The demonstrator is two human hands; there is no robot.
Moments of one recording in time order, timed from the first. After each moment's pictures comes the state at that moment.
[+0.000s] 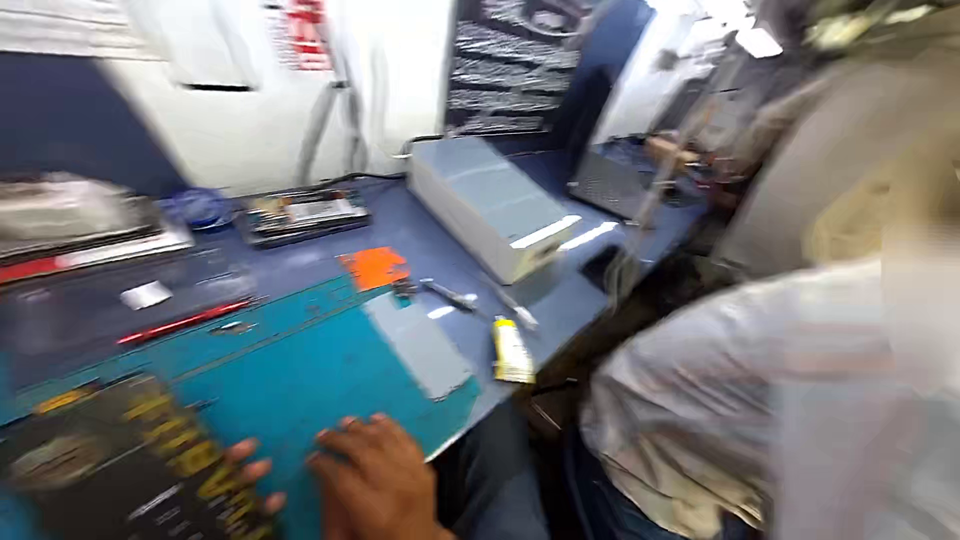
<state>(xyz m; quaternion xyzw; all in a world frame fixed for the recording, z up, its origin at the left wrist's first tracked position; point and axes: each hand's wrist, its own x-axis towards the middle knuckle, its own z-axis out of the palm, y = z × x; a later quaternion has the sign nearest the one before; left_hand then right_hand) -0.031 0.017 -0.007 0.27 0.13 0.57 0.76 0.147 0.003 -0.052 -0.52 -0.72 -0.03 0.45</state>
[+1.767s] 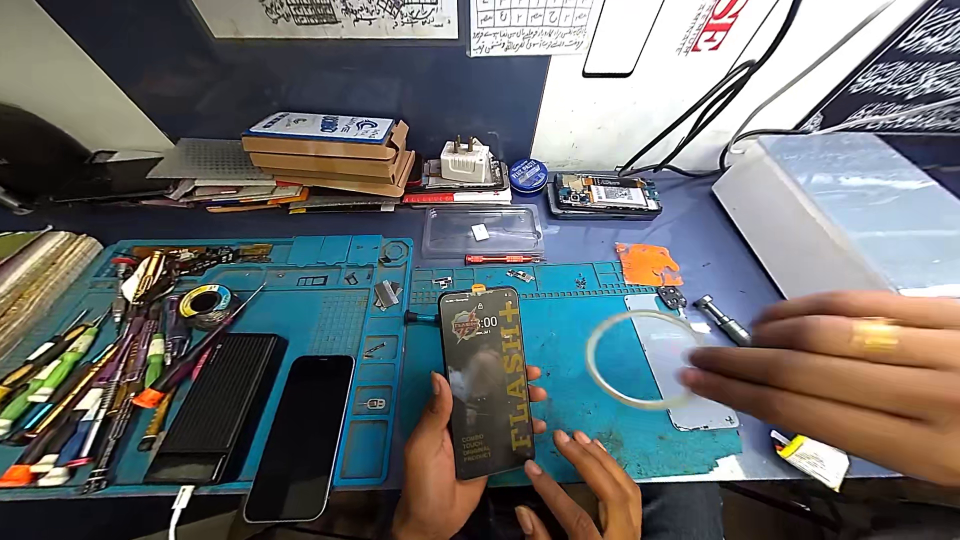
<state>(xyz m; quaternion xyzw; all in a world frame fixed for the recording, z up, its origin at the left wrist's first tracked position) -0.024 0.006 -0.021 0.16 0.11 0.66 0.73 0.144 -0.026 -0.035 -0.41 -0.78 0.08 0.47</state>
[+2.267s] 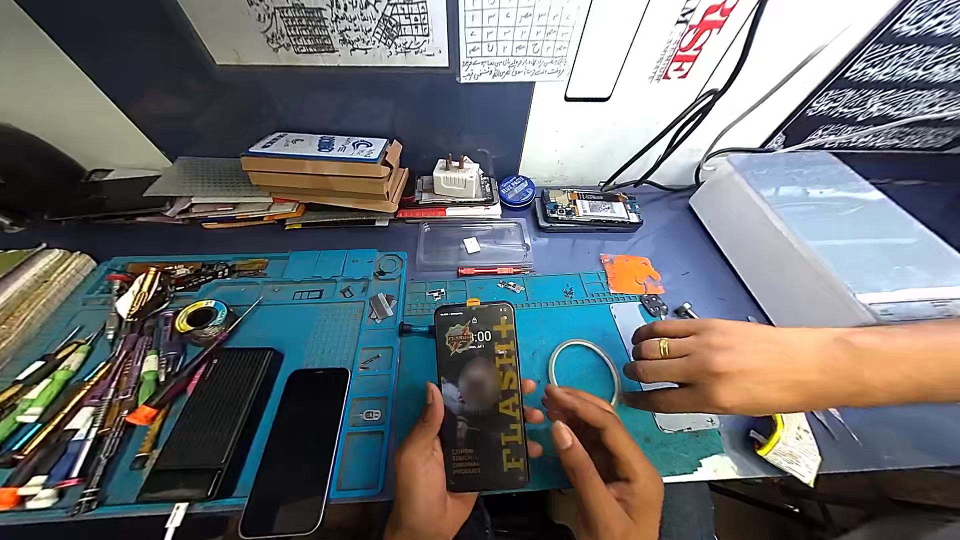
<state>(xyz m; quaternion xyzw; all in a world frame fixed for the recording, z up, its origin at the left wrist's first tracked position) -0.026 0.005 -0.018 0.14 0.07 0.65 0.74 0.136 0.011 -0.008 -0.40 -0.58 0.38 0.59</state>
